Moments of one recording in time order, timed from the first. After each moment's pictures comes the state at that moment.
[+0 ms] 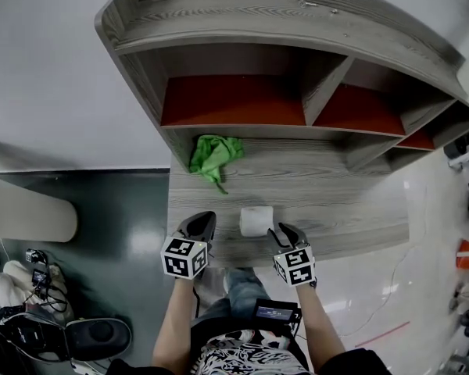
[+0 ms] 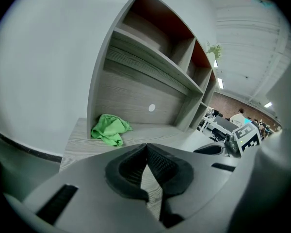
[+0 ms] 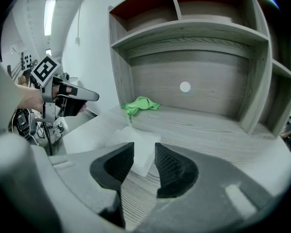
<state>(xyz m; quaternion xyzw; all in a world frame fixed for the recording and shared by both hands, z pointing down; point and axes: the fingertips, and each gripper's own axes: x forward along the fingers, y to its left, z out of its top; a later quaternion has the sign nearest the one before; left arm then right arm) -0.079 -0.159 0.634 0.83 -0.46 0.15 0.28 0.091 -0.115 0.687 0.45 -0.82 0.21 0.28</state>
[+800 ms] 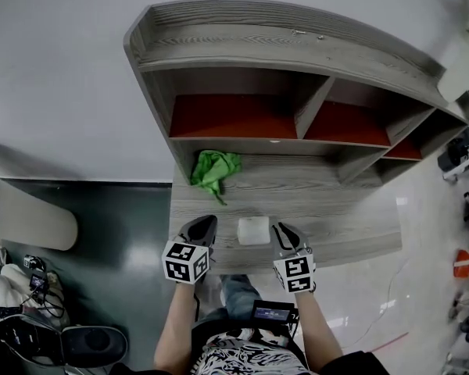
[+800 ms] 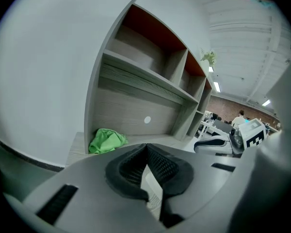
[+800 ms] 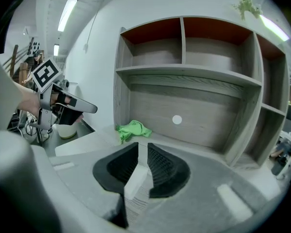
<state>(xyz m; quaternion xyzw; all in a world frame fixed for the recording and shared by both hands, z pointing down) -0.072 -0.162 0.584 0.84 -0.46 0.12 0.25 0.095 -0.134 0.604 0.51 -0.82 0.10 0.23</state>
